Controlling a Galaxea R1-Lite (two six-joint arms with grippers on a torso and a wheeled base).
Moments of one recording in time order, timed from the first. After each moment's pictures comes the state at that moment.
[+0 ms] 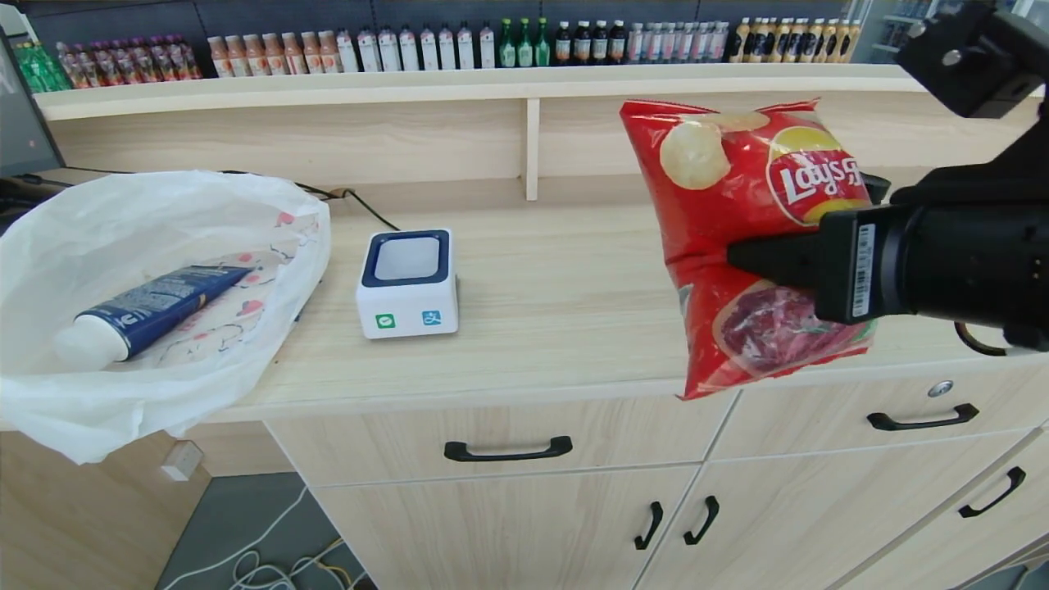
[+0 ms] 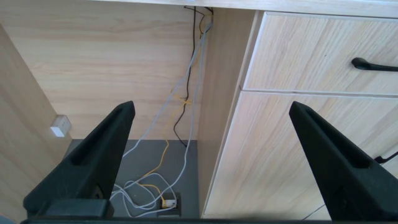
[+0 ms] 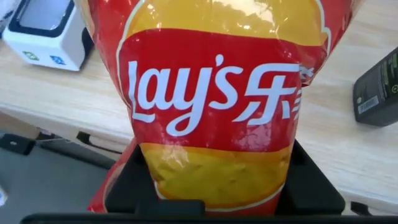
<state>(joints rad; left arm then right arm) 0.00 0.00 0.00 0.00 0.00 0.00 0.78 1.38 -1.26 0.21 -0.39 0.13</state>
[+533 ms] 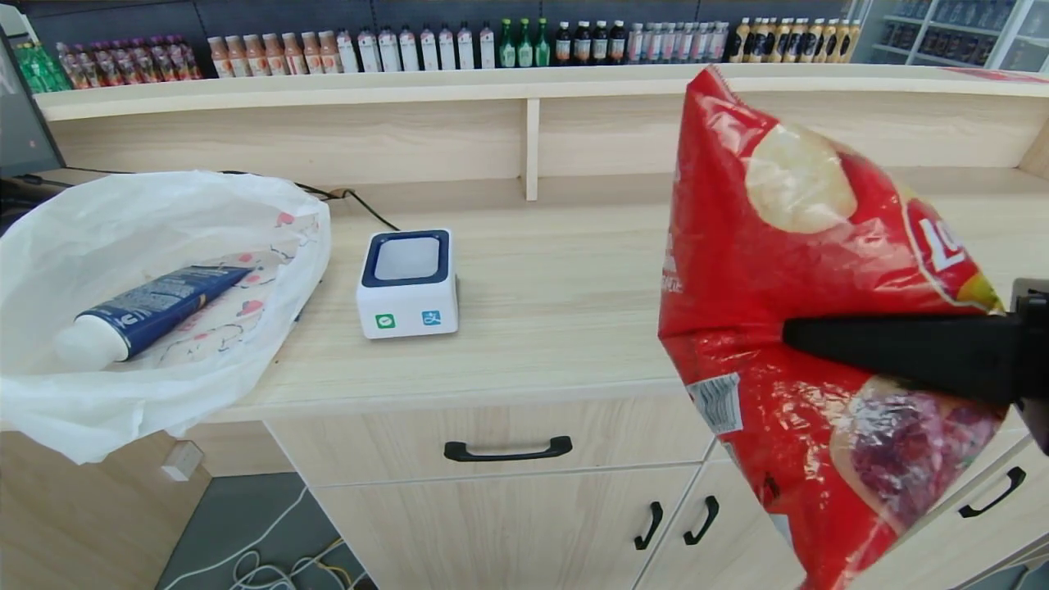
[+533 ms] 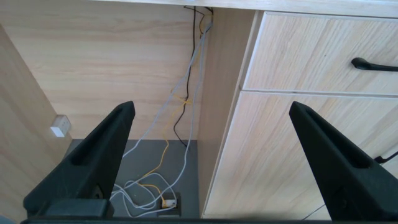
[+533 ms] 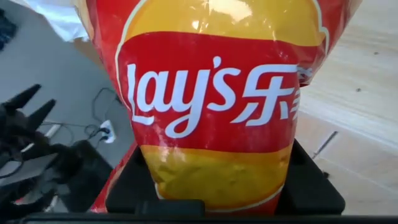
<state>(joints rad) 0.00 0.00 0.00 0.00 0.00 0.00 0.79 1.17 -1.04 0.12 0.03 0.29</state>
